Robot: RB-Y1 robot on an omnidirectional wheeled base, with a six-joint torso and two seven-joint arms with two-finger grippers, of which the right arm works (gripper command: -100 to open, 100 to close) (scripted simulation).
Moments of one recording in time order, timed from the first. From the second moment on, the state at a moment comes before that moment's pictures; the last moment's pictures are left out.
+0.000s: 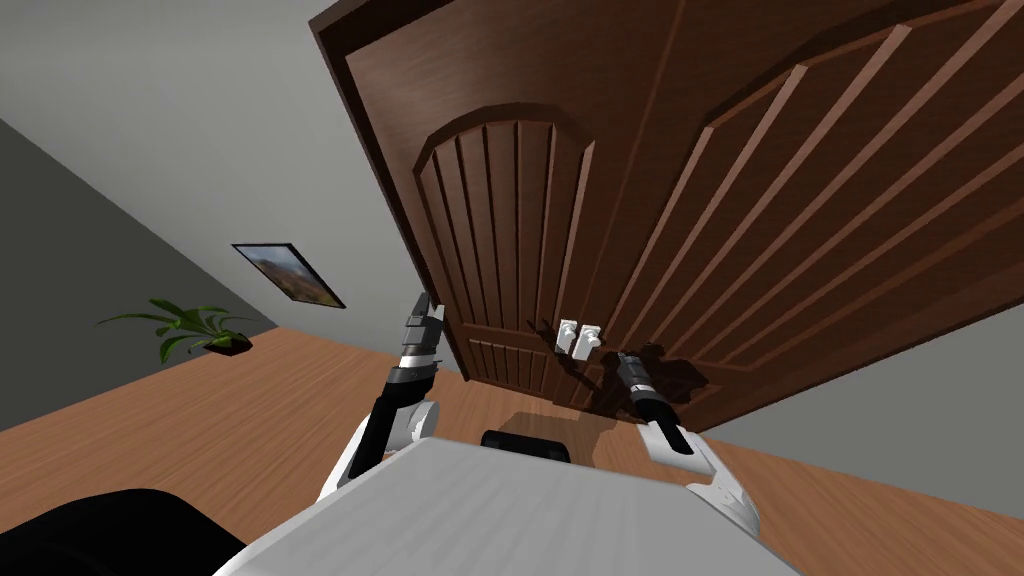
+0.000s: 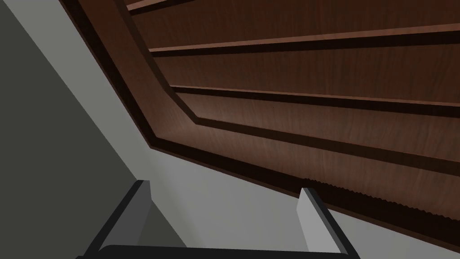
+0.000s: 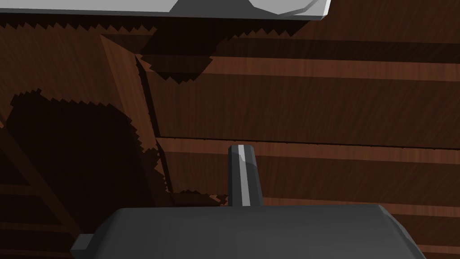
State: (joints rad) arm 0.11 -0.25 -0.23 -1.26 0.21 -0.34 -0.44
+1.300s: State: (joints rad) arm 0.14 -0.27 -0.26 -1.27 0.21 -0.34 -0.45
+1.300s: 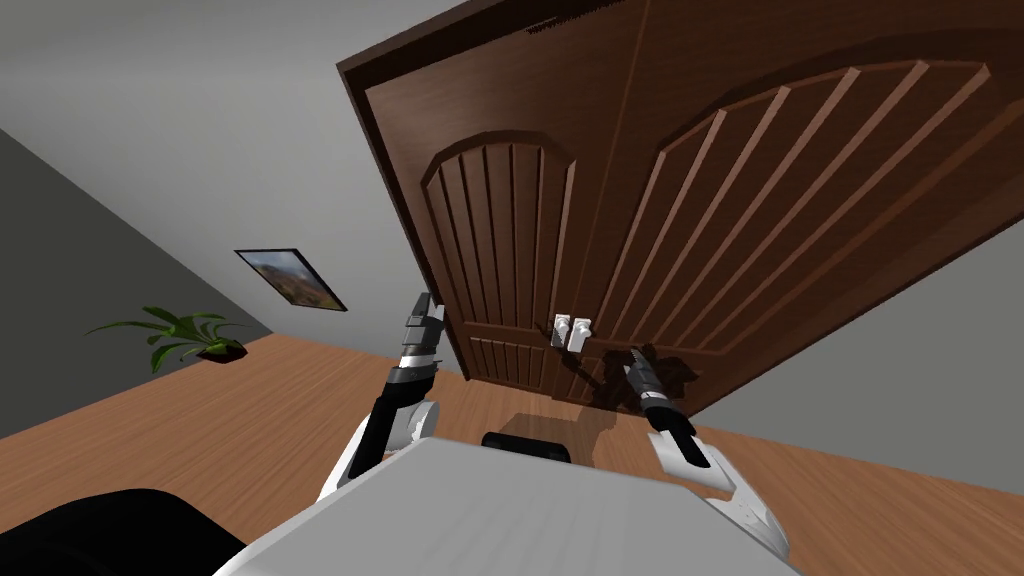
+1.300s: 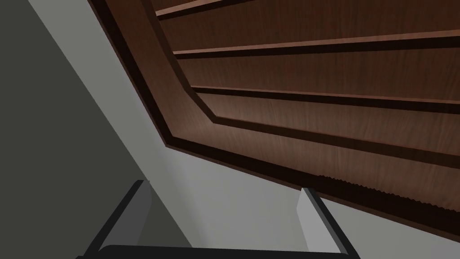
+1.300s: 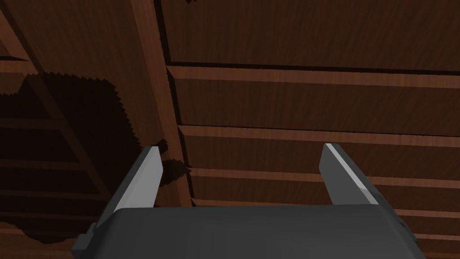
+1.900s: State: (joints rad) arm 0.09 -0.24 -0.22 -1.27 0.22 -0.36 -0.44
